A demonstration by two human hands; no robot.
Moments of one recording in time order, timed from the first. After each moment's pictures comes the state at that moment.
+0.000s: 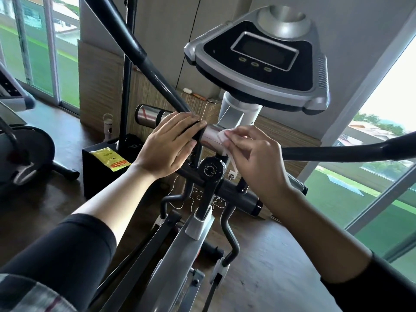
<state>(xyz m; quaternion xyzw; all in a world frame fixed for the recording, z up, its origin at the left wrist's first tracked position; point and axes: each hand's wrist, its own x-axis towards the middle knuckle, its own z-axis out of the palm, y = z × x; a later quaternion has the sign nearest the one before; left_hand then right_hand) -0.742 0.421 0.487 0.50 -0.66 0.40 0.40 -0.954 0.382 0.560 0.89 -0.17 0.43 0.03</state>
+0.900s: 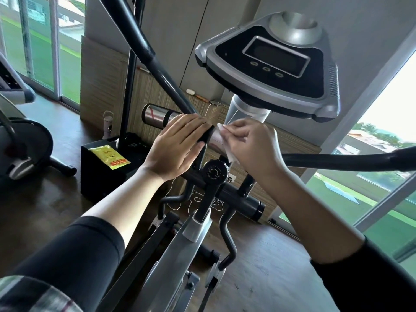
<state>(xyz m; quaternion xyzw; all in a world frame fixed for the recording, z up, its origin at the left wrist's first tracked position) -0.744 0.413 0.481 0.49 -0.62 0.43 0.43 -0.922 0.382 0.582 0.90 -0.24 0.37 0.00</state>
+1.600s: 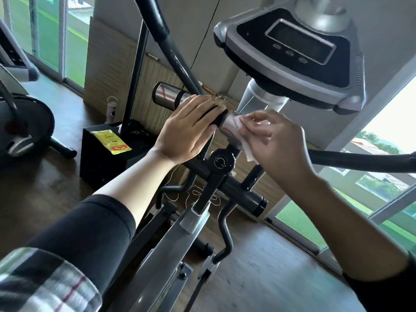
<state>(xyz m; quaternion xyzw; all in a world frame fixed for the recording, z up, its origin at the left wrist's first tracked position) -0.745 0.405 0.475 0.50 -0.59 0.46 0.45 -0.942 0.384 0.572 0.91 -0.17 0.36 0.08</state>
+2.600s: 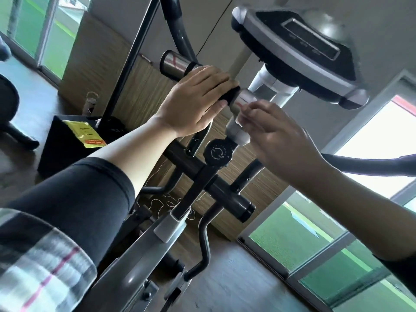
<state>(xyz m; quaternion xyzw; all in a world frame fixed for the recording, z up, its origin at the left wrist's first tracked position) -0.741 0.392 0.469 0.44 -0.56 0.53 0.47 -0.953 0.360 0.541 0.88 0.01 0.27 0.39</state>
